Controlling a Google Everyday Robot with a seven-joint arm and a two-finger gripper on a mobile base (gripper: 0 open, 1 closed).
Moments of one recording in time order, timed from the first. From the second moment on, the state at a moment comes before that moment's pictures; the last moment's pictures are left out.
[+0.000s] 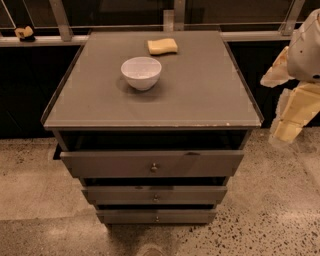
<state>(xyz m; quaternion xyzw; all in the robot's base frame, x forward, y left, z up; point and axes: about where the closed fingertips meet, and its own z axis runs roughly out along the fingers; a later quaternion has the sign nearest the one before) 0.438 -0.216 0.979 -0.60 0.78 -0.04 0.16</state>
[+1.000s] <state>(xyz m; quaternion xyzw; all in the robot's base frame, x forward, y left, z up) 0.387 -0.222 0.969 -0.60 0.77 -0.08 0.19</state>
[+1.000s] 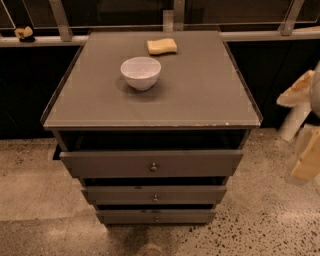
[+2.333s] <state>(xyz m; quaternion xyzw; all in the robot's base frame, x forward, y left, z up) 0.321 -0.289 0.746 -0.60 0.78 -0.10 0.12</state>
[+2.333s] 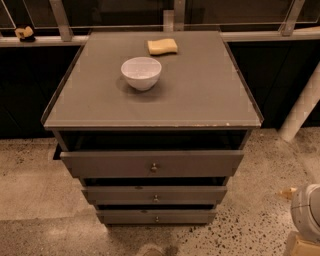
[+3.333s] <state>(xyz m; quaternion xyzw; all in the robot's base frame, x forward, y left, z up) 0.293 -0.279 0.676 -0.62 0.77 -0.14 0.09</state>
